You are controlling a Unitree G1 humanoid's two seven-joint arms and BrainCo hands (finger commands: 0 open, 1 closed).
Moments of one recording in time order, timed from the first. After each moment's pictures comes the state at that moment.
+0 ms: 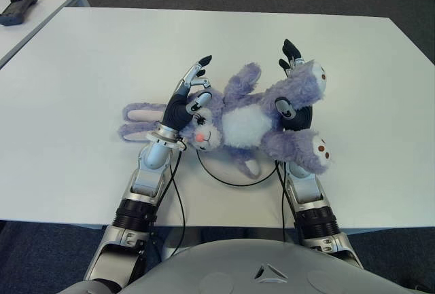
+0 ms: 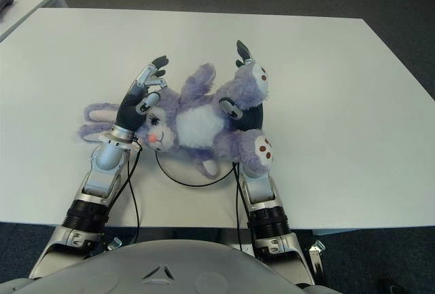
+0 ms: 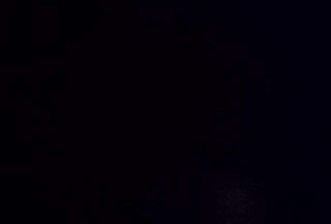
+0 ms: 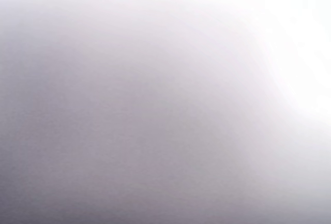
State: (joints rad) left arm -0.08 0.17 -0.14 0.06 0.13 -0.55 -0.07; right arm -0.06 -0.02 0.14 0.05 -0.26 -0.64 -0.24
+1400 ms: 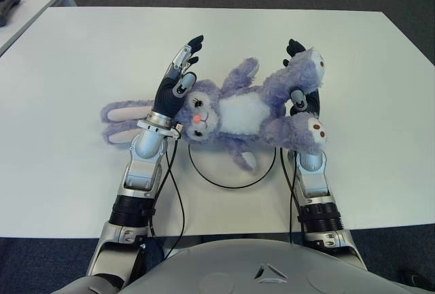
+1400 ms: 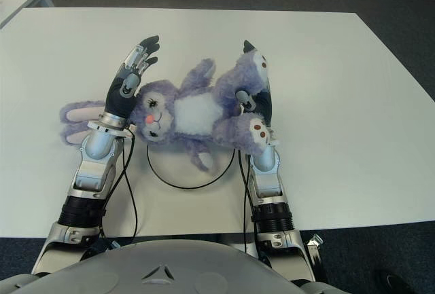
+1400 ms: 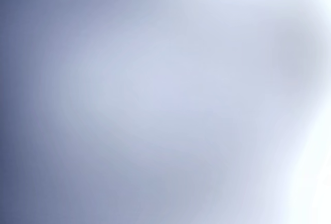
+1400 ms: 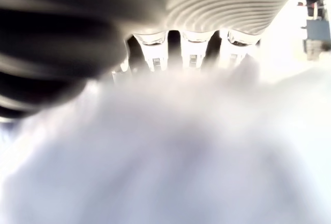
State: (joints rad) left arm -0.12 0.17 -0.05 -0.07 0.03 -0.33 -0.13; right arm -0.09 -0.02 0.05 0.05 -0.11 -0.55 -0.09
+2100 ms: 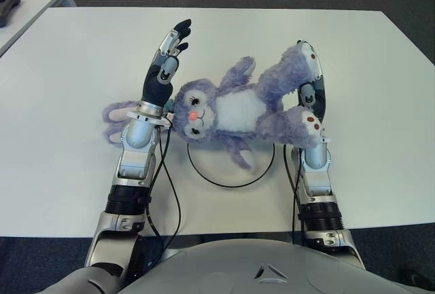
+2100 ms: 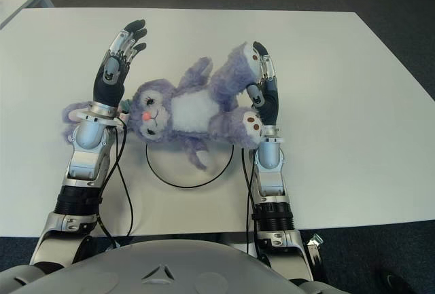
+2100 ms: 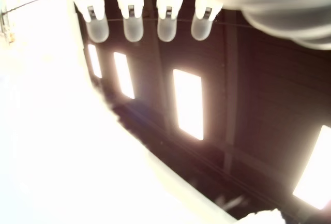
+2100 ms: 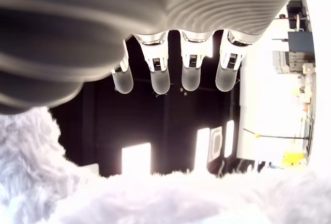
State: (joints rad) left arm -0.18 0.19 -0.01 -0.03 -0.02 -0.36 -0.15; right arm -0.10 0.00 -0.01 0.05 -0.05 -0.50 -0.06
